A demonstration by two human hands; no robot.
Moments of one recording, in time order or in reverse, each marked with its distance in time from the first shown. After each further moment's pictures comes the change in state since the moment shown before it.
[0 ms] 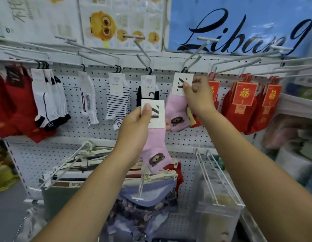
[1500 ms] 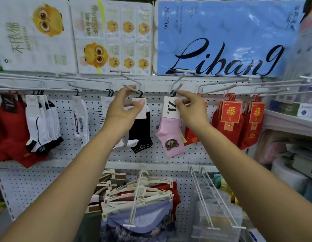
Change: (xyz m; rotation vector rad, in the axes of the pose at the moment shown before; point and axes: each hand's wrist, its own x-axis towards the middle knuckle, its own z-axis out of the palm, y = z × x) left_hand 0.087 0.036 -0.012 0.318 0.057 0.394; right_hand 0.012 -0.011 -0.020 -0.129 0.006 -0.165
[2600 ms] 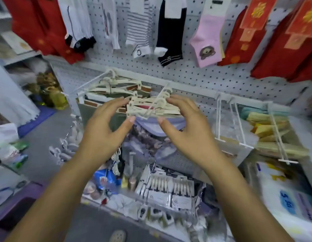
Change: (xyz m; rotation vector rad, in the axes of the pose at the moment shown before) left_hand -0.281 -0.030 -0.032 0.536 0.004 -0.291; right_hand -0.255 0.017 -0.026 0.027 -0.669 -0.007
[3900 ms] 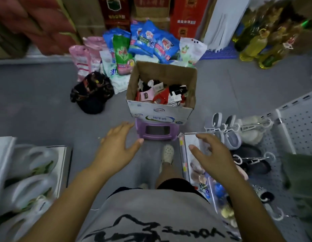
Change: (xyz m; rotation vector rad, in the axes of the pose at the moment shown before) left_hand -0.260 -0.395 -0.331 0.326 0.295 -1.293; right_hand 0.078 -0.173 0.619 0.077 -1.105 -0.116
